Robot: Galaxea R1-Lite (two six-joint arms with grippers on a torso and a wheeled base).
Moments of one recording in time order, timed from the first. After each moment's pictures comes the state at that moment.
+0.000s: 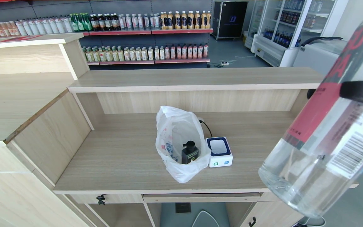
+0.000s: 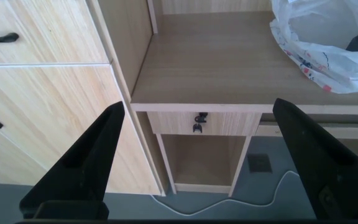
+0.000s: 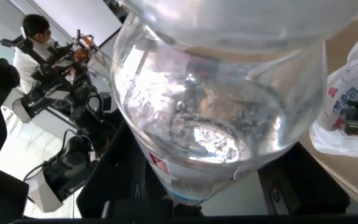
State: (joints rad) left arm 0.00 0.00 0.00 0.04 0.08 0.07; right arm 0.72 1.10 -1.02 -0.10 0.45 0.35
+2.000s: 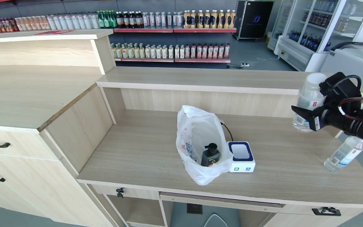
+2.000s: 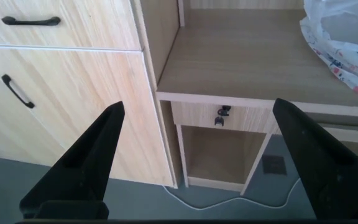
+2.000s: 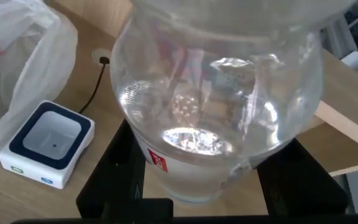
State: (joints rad) left arm 0.00 0.00 0.00 0.03 0.08 0.07; right arm -0.04 1.63 -0.77 -0.79 0.20 -0.55
